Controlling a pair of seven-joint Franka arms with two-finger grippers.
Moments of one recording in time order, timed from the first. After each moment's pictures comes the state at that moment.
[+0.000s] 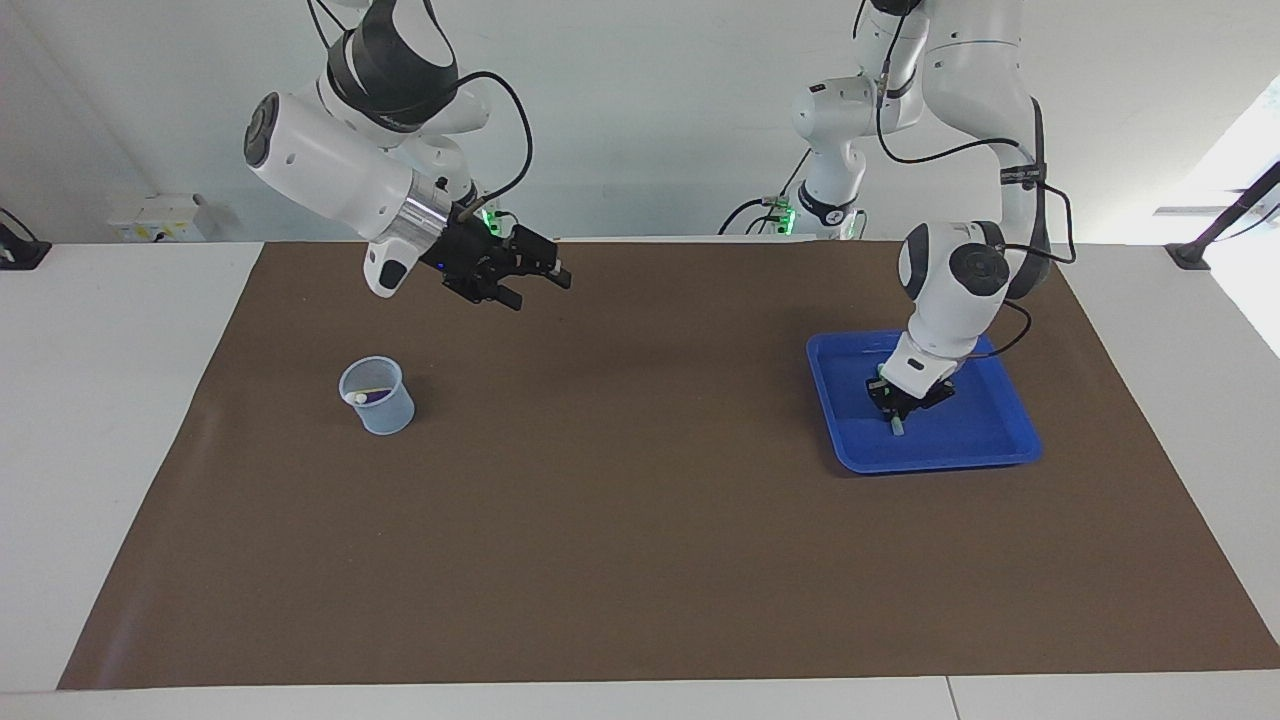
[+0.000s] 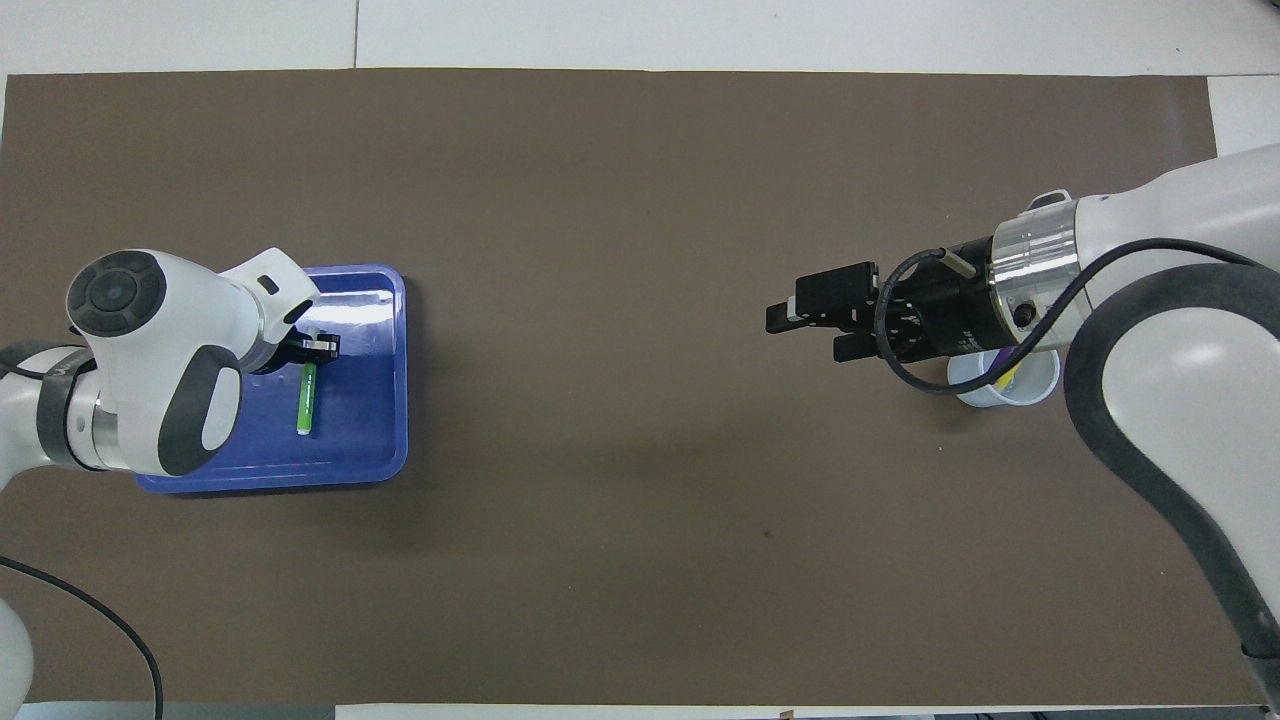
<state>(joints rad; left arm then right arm) 0.09 0.19 -0.21 -2.16 0.13 2.33 -0.11 0.04 -0.01 0.14 -1.87 0.77 1.85 0.12</state>
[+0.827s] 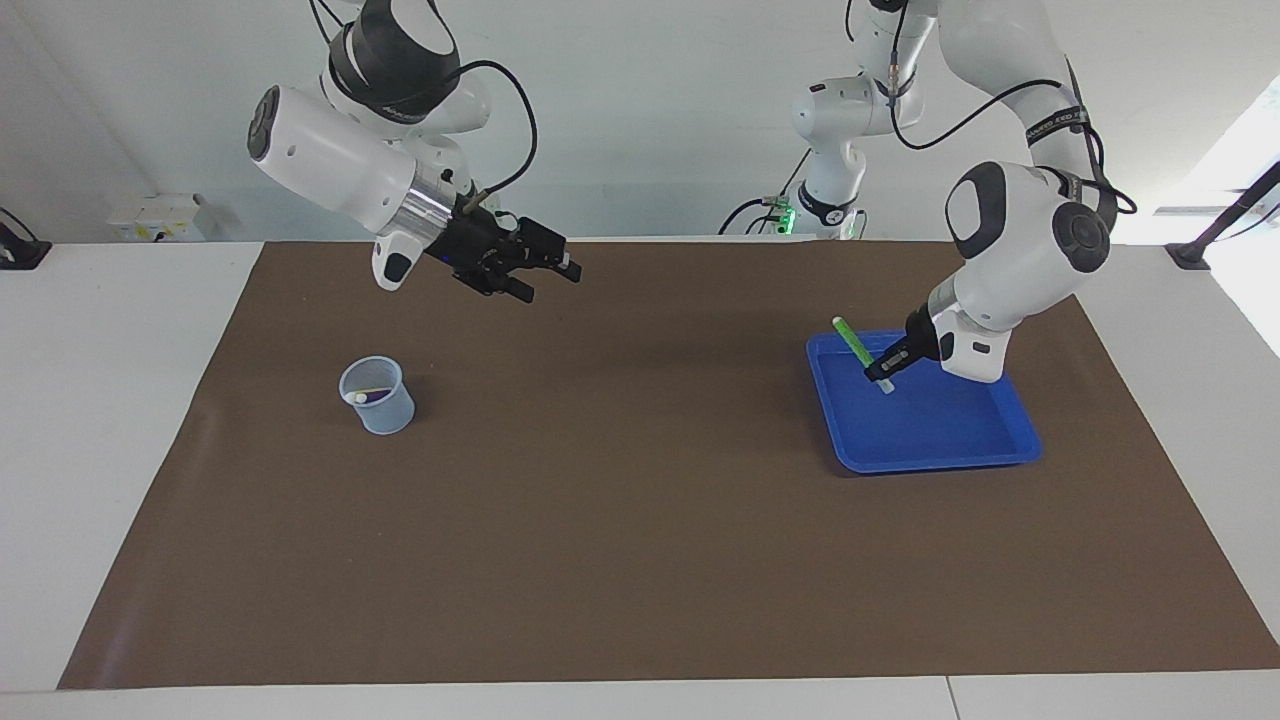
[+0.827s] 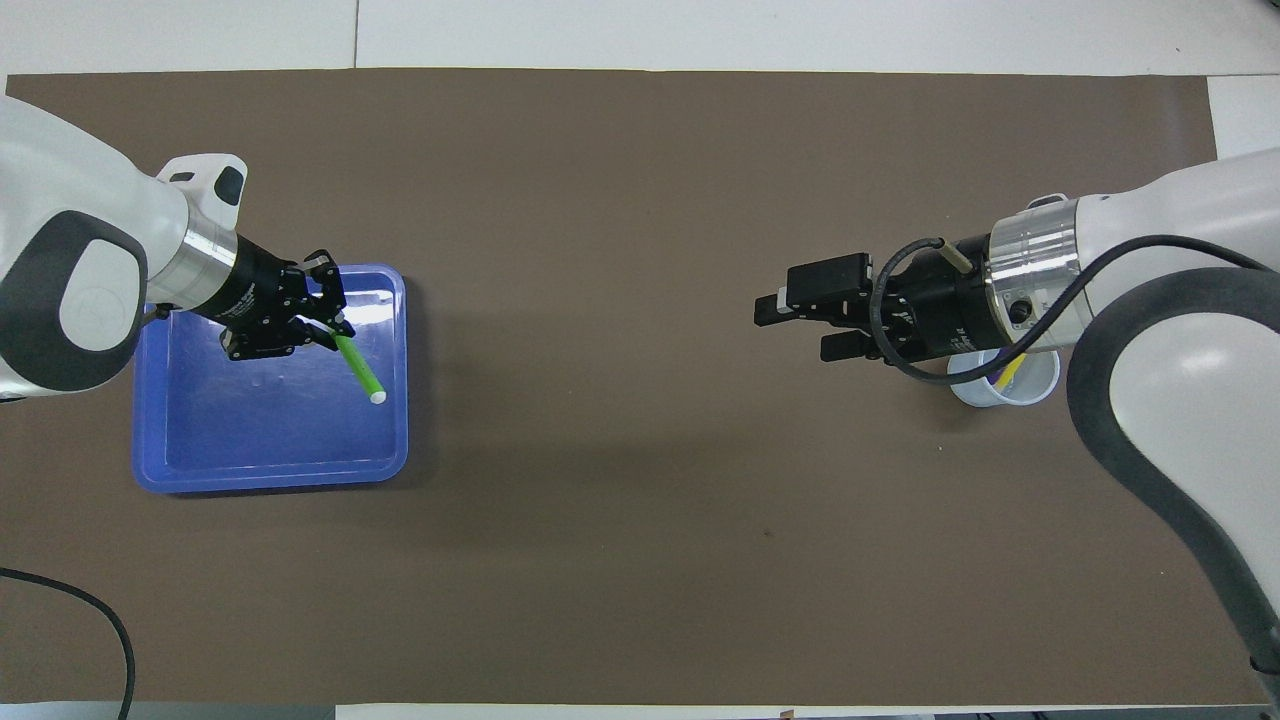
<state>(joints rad) 0.08 0.17 -0.27 -1.80 -0.29 1.81 -0.81 0.05 -0.02 0.15 -1.87 0.81 1.87 0.17</state>
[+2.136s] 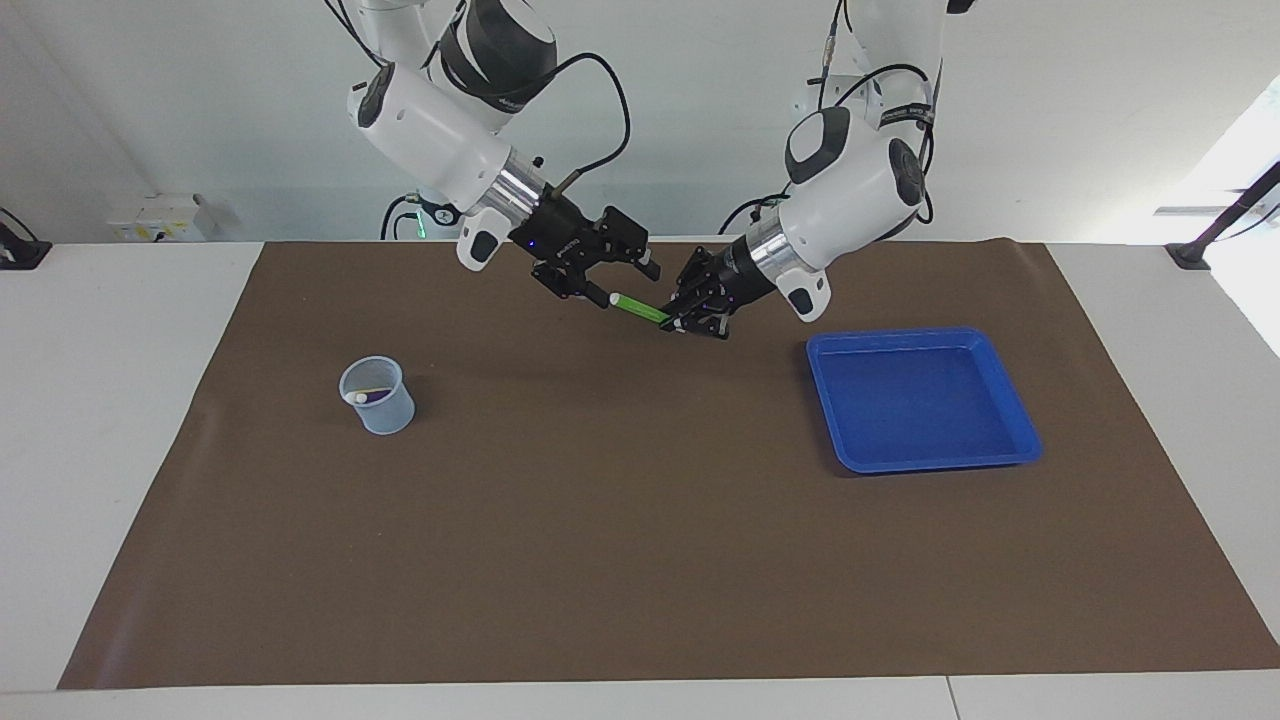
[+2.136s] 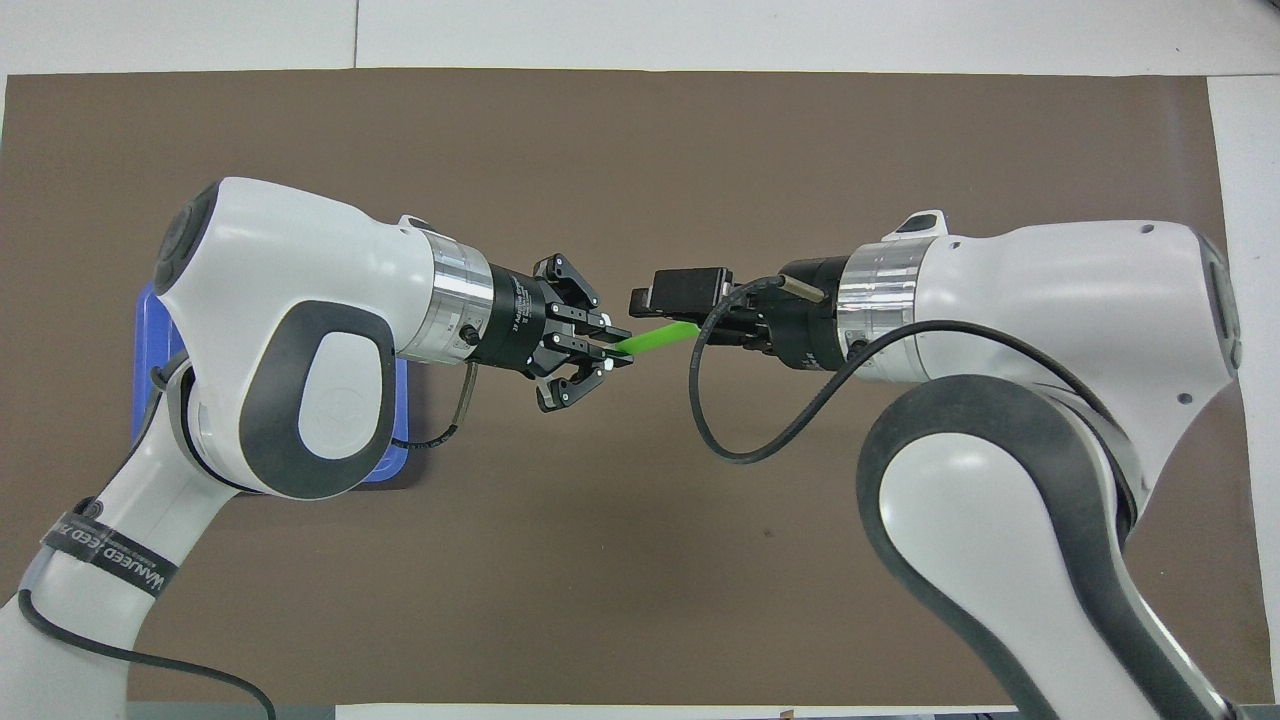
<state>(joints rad) -0.15 0.12 -0.39 -1.84 -0.73 2.11 -1.80 0.27 -0.02 0.15 -1.92 0.84 2.22 0.19</state>
